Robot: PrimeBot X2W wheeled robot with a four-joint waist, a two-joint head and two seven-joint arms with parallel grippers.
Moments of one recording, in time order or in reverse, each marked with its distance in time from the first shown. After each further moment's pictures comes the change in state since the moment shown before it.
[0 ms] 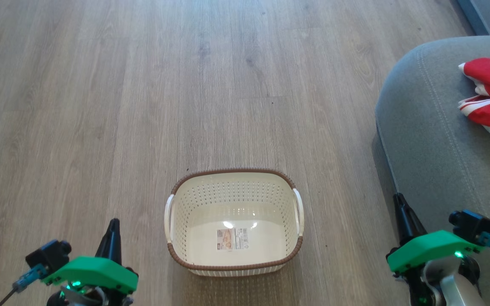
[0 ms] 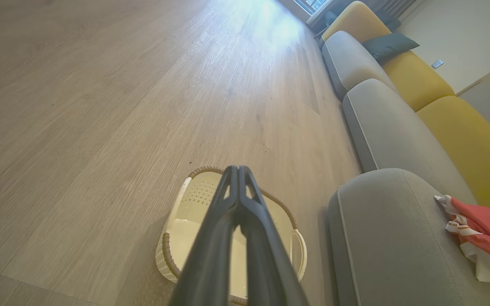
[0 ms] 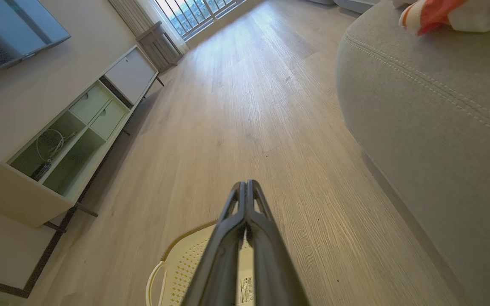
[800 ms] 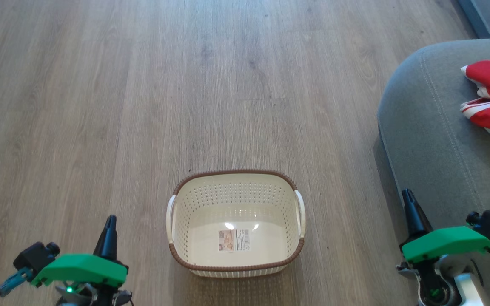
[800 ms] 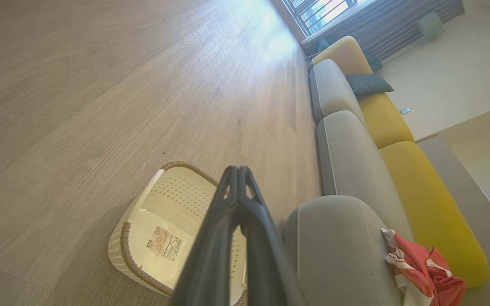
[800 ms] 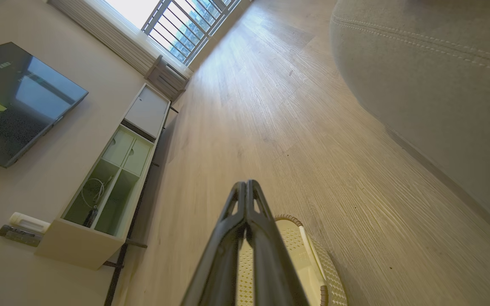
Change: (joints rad) left arm -0.001 0.000 0.020 -0.028 -0.238 -0.010 0.067; right arm 0.000 0.002 -0.035 -0.036 0.262 0.000 0.068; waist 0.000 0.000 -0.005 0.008
